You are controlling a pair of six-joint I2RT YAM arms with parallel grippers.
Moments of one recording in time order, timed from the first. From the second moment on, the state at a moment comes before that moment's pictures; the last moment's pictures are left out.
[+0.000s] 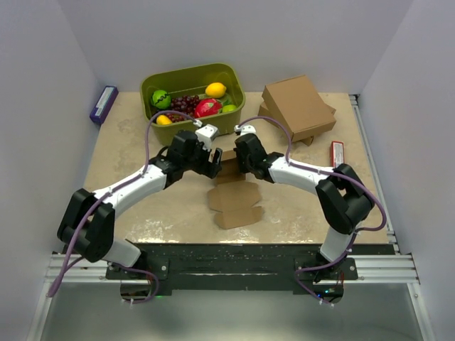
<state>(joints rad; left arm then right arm) -0.54 1.45 0.93 -0.11 0.12 -0.09 0.70 1.77 1.13 -0.13 0.29 0.33</state>
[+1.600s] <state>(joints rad) -0.64 1.59 0.88 0.07 -0.15 -0.26 0.78 1.88 1.28 -0.31 0.61 0.54</state>
